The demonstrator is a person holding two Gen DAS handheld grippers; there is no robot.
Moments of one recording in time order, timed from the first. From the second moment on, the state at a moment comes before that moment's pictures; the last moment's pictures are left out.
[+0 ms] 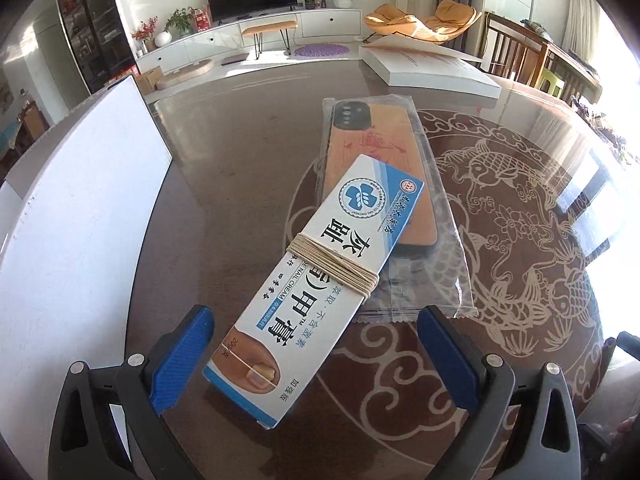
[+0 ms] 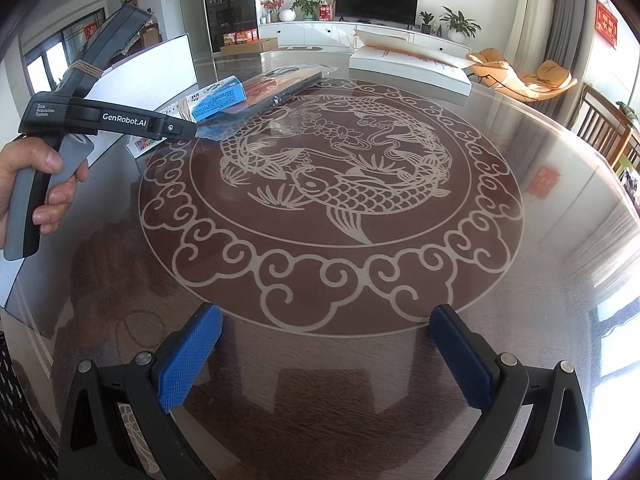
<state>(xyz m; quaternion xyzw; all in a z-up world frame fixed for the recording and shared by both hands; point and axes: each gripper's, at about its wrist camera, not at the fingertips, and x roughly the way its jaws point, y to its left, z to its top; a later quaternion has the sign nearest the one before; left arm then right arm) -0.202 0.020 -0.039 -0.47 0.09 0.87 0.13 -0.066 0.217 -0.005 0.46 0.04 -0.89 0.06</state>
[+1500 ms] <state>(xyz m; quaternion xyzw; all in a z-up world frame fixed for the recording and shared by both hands) -0.085 -0.031 -0.054 -0.46 0.01 0.89 0.02 -0.066 0.217 -0.006 0.46 0.04 -0.89 0.06</state>
